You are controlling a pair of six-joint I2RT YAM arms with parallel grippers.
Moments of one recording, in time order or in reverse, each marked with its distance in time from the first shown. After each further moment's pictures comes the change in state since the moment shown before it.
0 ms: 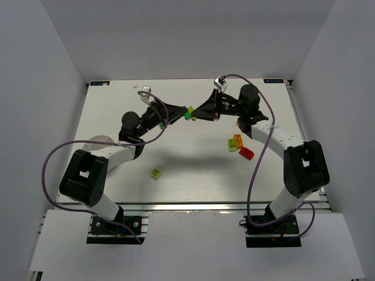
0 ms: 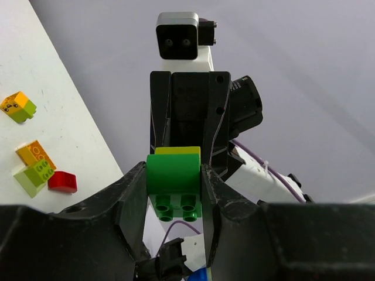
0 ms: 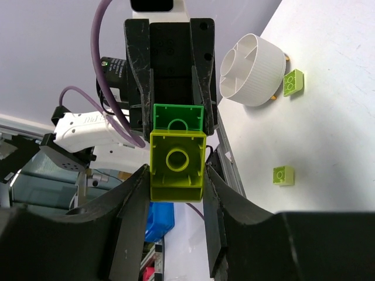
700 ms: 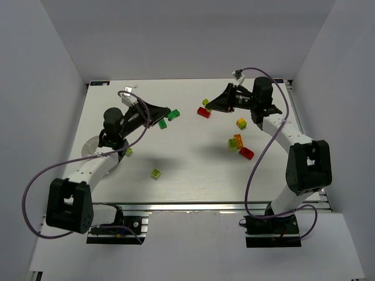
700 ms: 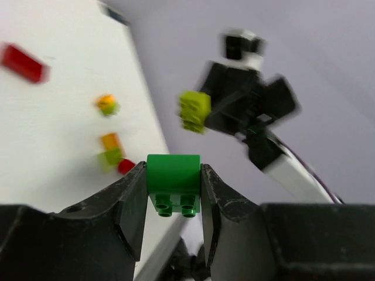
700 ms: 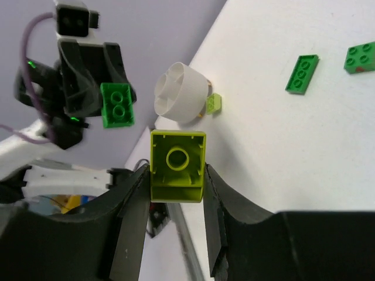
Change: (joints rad) left arm 0.152 -0.251 -0.039 -0.398 0.032 0.179; right arm -0.165 0.010 0.066 -0.224 0.011 -0.302
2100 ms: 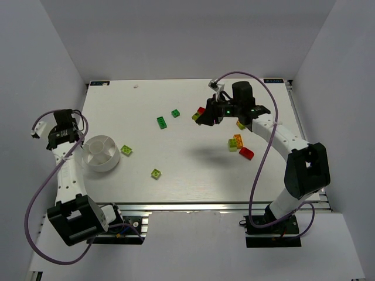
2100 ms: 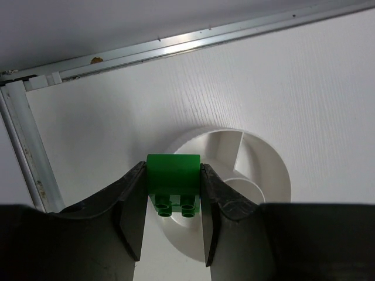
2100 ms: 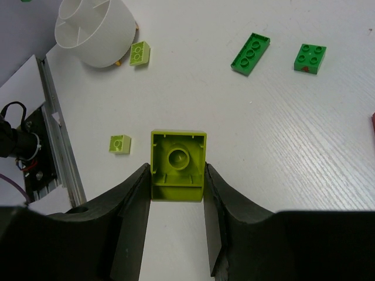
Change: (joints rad) left arm 0.594 -0.131 0.361 -1.549 -1.168 0.391; right arm 0.183 -0.025 0.097 -0.475 0.251 -0.770
